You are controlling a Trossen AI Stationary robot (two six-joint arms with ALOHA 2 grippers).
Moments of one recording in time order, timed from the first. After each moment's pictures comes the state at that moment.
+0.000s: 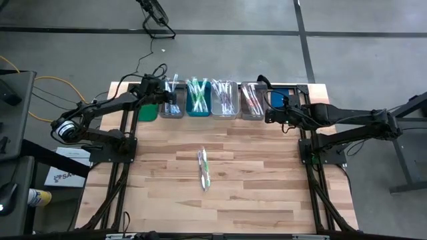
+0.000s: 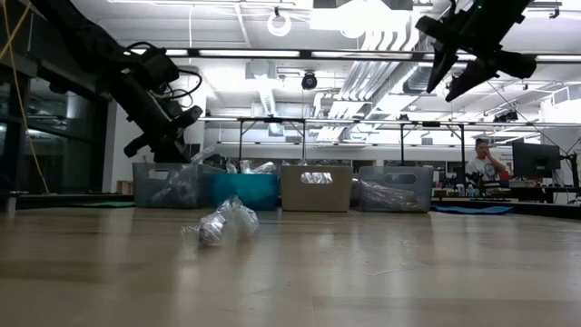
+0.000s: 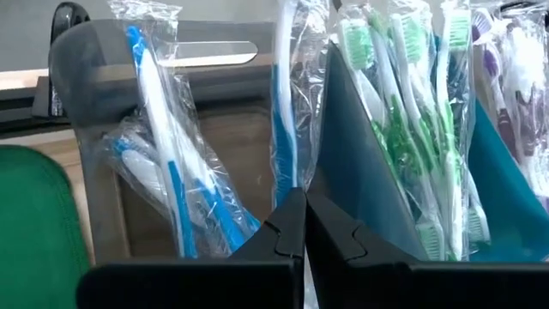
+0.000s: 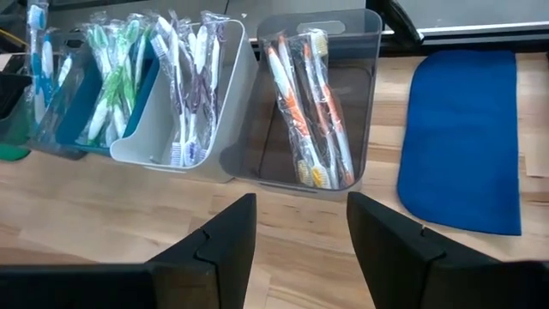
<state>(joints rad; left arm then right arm) 0.90 1.23 0.60 -0.03 0.03 -0.45 -0.10 0.98 0.92 -0.94 0.60 1.23</state>
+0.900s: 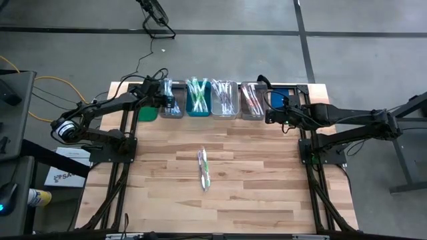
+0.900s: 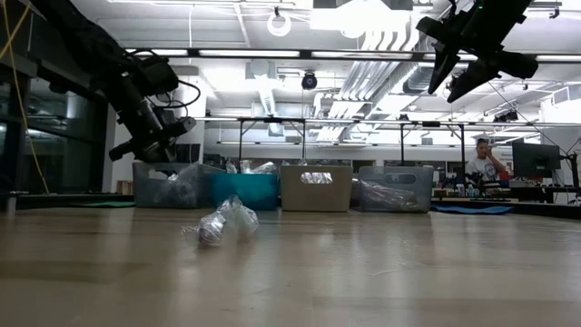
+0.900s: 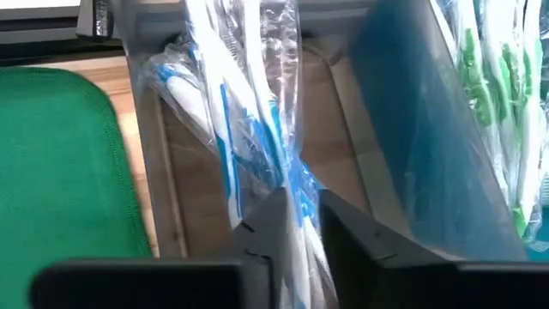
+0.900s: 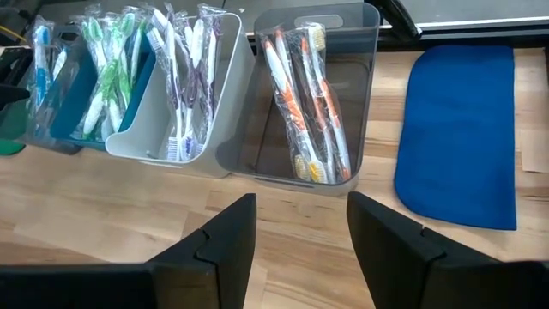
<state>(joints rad) 0.90 1.23 0.60 -0.18 -0.01 -0.47 -0.10 0.98 0.92 -0.96 0.58 1.23</state>
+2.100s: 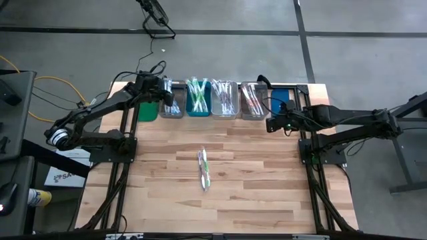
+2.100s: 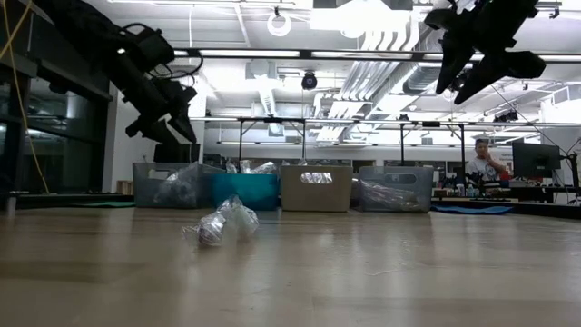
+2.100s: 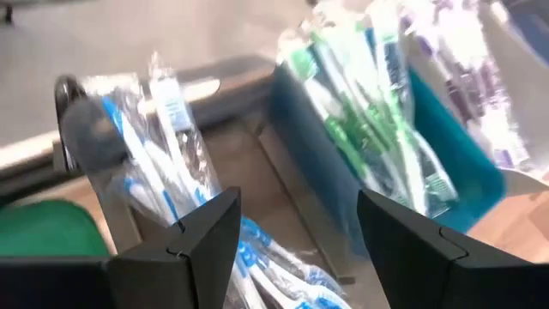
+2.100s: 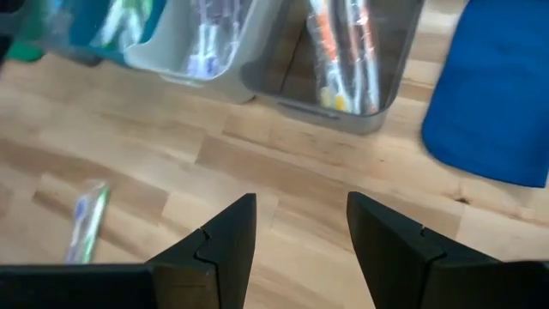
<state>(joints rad) 0.90 1.11 0.67 -0.21 0.08 -0.25 -0.06 0.96 0.92 -0.99 0.41 1.17</state>
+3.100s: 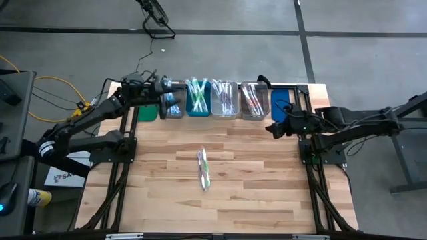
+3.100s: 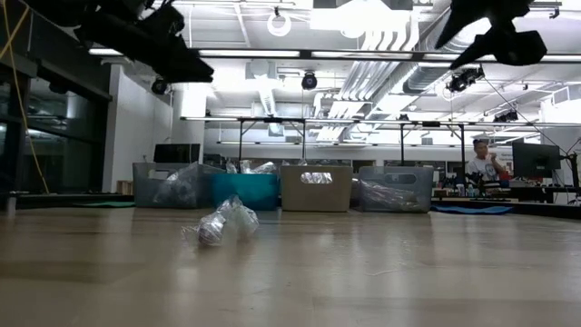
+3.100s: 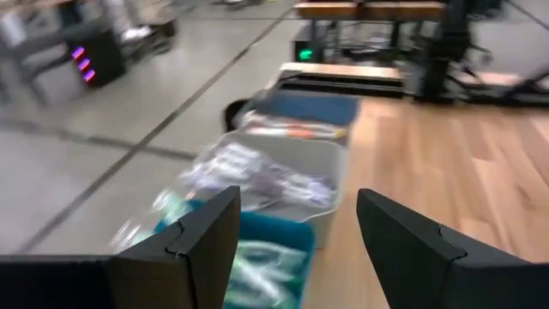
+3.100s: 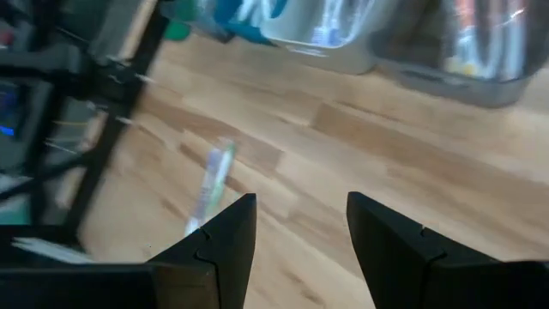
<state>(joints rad) 0.75 0.86 0.67 -0.05 0.39 0.20 0.07 0.84 0.92 -0.85 0.30 1.19</state>
